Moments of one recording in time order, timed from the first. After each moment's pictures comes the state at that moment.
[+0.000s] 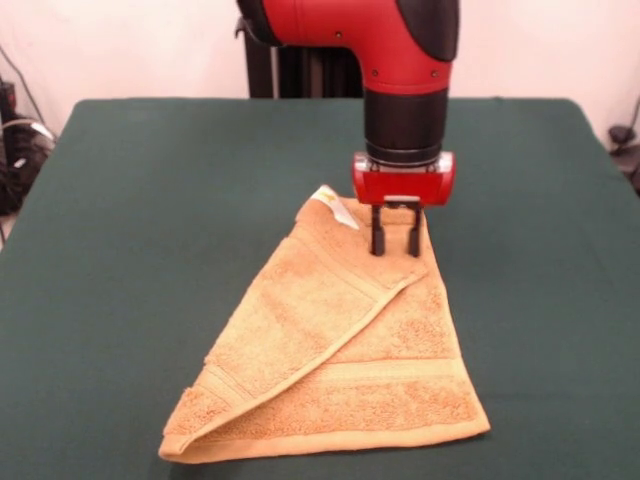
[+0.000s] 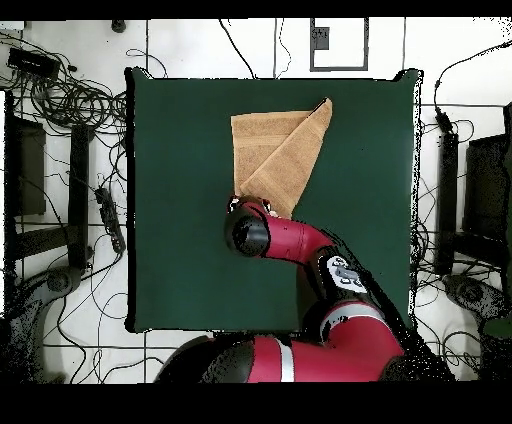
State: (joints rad) arm -0.21 -0.42 0.08 1.75 -0.01 0.03 1.70
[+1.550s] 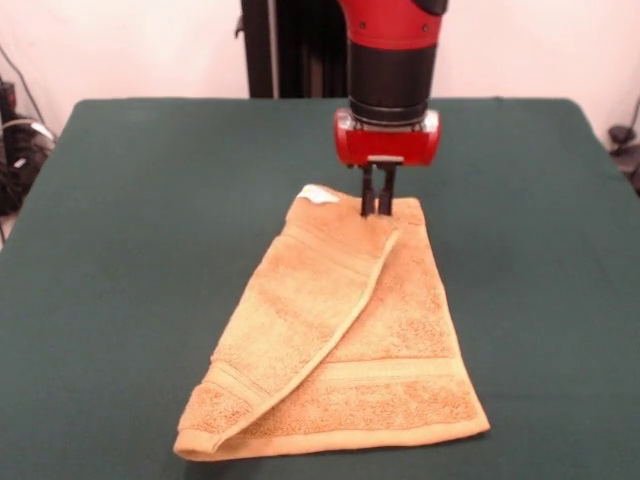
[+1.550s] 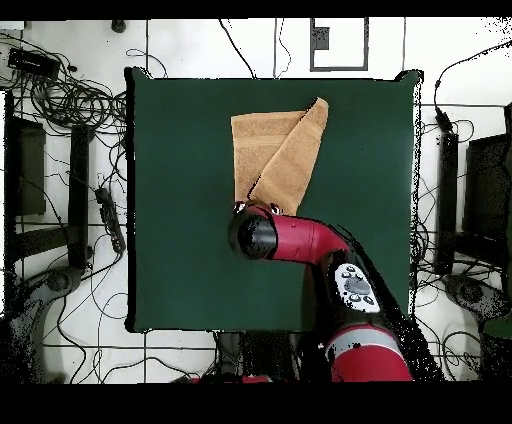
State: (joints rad) arm -0.20 -0.54 0.04 1.75 -0.09 0.23 1.70
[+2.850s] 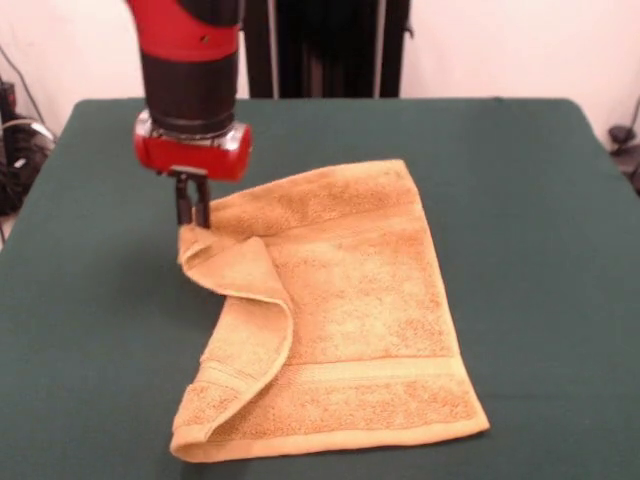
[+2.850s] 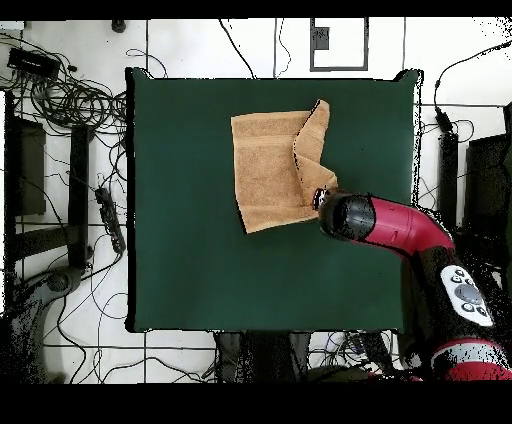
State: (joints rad) arm -0.49 -0.50 0.09 1.55 -0.28 0.43 1.70
